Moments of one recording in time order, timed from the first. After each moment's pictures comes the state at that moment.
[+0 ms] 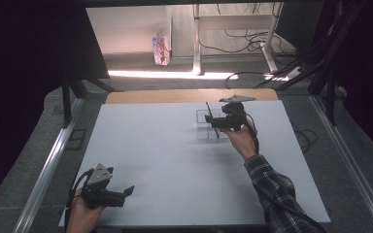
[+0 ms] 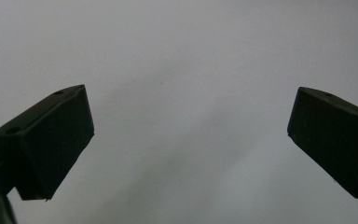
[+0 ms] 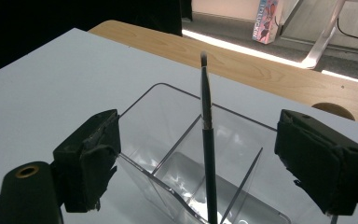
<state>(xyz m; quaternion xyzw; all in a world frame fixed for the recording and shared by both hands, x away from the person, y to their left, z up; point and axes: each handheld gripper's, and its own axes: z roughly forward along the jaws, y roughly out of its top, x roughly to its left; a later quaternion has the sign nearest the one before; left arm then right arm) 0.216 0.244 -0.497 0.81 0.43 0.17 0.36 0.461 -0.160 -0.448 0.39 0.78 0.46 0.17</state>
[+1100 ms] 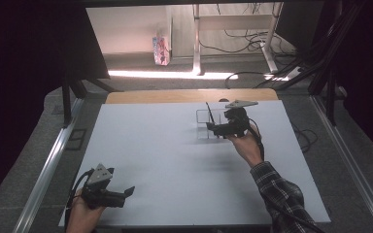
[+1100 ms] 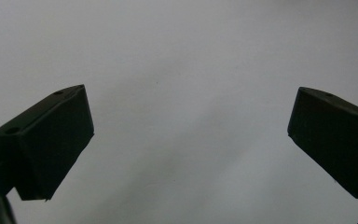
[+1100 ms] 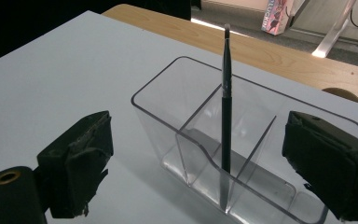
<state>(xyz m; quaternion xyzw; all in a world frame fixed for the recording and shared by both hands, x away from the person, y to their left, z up) 0.216 0.243 -0.498 0.81 0.43 0.16 0.37 0.437 -0.167 -0.444 0.37 0.80 0.45 0.16</state>
